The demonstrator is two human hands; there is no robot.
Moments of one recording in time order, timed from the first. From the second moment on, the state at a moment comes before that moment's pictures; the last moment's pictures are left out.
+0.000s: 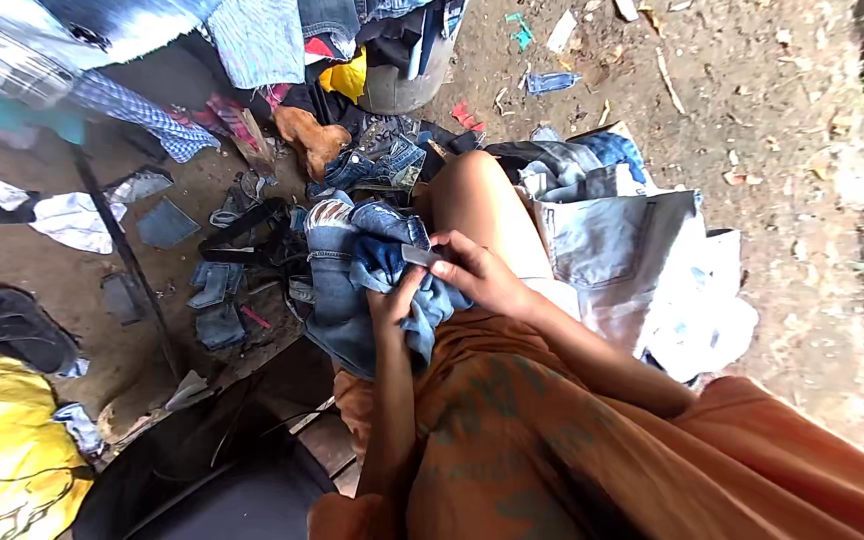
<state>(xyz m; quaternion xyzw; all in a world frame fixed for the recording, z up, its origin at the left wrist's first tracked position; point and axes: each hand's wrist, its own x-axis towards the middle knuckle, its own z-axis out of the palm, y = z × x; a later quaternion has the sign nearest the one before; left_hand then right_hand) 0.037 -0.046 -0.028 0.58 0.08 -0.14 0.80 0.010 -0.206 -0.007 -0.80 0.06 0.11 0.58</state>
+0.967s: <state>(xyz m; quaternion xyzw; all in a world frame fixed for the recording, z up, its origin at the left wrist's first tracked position) 0.038 -0.041 -0.029 0.55 0.10 -0.20 0.80 0.022 -0.215 -0.008 -0.53 0.16 0.24 0.80</state>
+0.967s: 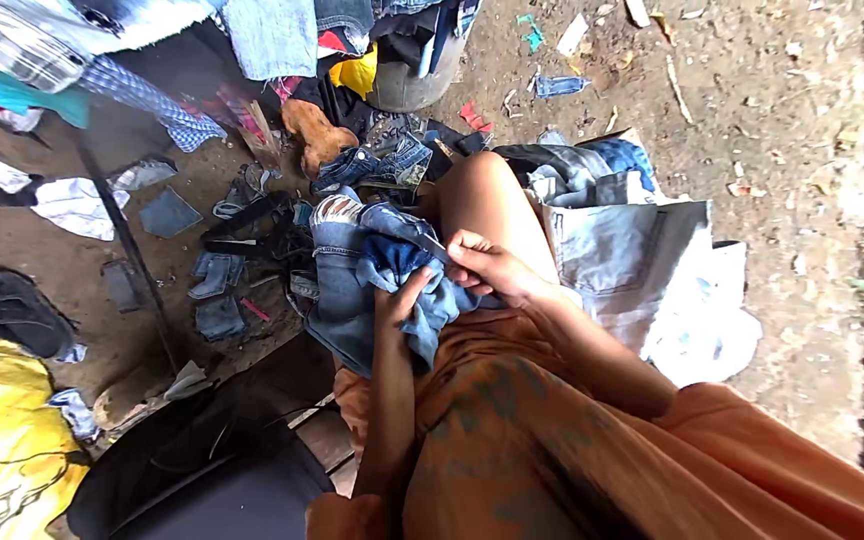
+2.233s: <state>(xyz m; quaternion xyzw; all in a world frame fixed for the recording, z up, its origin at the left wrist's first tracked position) 0.043 -0.050 -0.029 0.59 0.15 -0.21 0.76 0.014 -0.244 0.015 -0.42 0.15 0.22 0.87</state>
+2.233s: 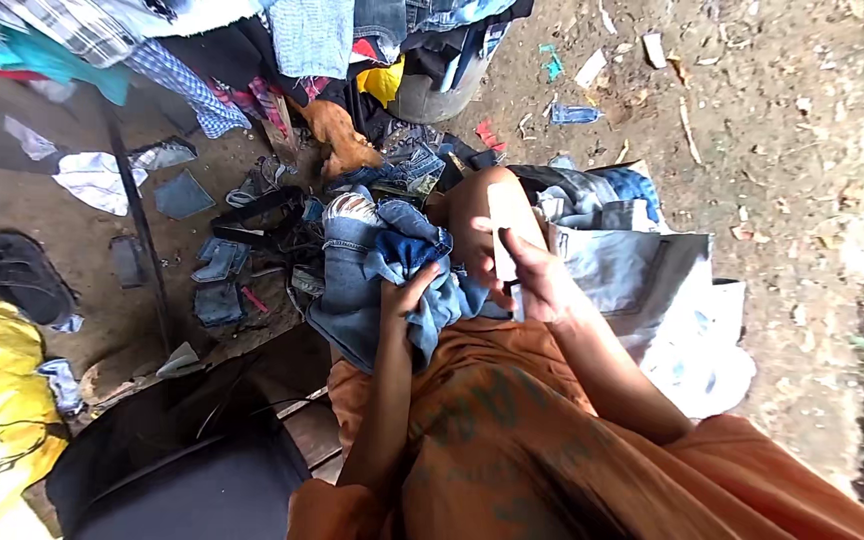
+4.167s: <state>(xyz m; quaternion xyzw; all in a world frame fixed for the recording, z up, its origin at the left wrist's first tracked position) 0.046 -0.053 -0.043 0.58 0.15 -0.17 0.78 0.048 -0.222 -0.043 -0.52 0.22 0.19 0.80</state>
